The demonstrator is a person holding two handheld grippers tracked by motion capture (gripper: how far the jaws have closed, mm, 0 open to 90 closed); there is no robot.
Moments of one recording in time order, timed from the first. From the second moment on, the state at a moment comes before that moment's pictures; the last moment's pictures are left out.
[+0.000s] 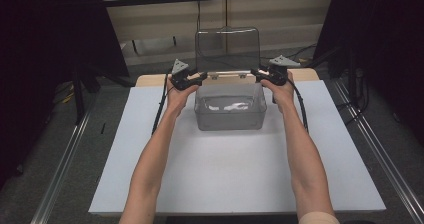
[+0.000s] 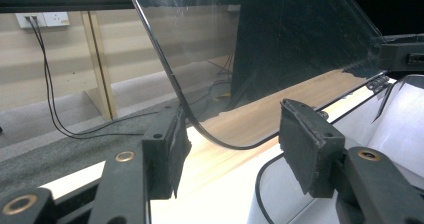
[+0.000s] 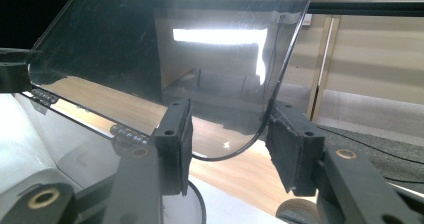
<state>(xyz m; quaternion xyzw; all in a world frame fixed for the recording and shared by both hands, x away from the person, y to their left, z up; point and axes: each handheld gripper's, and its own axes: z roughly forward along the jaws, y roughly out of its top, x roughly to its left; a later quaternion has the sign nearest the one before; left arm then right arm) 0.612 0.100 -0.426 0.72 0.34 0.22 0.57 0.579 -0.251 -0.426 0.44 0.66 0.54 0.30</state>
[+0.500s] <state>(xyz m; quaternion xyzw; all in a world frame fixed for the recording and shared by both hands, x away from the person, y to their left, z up) 0.612 0.100 -0.430 0.71 0.34 0.22 0.57 0.580 -0.253 -0.433 0.46 0.64 0.53 0.30</state>
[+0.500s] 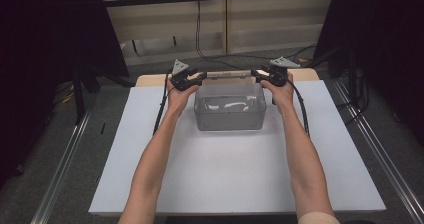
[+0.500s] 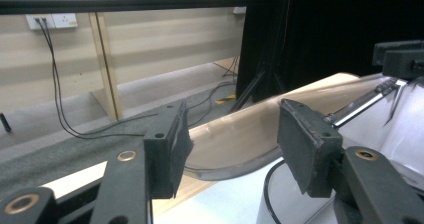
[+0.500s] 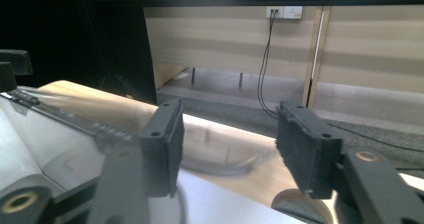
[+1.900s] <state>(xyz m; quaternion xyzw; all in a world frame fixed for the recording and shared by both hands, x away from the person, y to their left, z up) 0.565 0.117 -0.410 0.70 0.35 0.25 0.57 0.537 -0.242 -0.401 0.43 0.65 0.53 0.34</state>
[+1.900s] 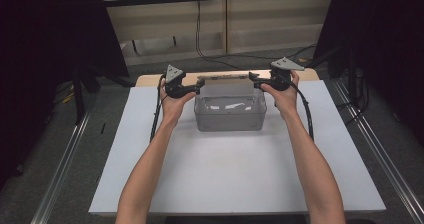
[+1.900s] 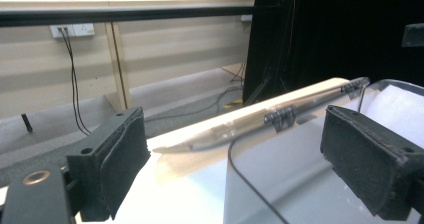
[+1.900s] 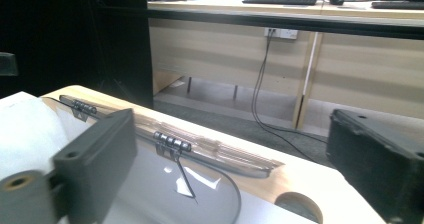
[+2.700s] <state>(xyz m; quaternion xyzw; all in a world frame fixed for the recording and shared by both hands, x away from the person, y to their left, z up) 0.514 0.143 -0.387 0.69 0.34 0.26 0.59 0.488 -0.242 -0.394 0.42 0.63 0.54 0.36</state>
